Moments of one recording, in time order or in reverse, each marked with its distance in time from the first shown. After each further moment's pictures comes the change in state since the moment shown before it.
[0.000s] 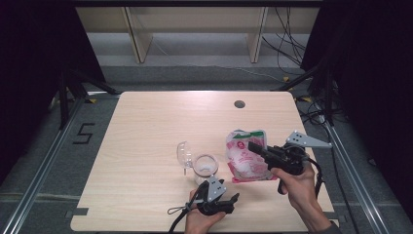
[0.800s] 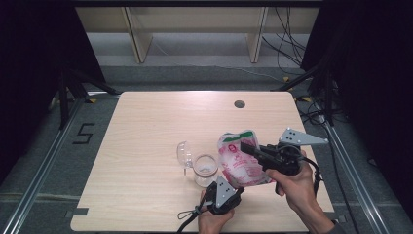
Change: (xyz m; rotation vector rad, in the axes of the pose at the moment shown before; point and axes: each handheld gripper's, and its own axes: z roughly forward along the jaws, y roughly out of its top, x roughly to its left) left arm -0.018 0.007 0.011 -0.148 0.040 0.060; right arm 0.031 0.021 0.004 0.041 0.051 -0.083
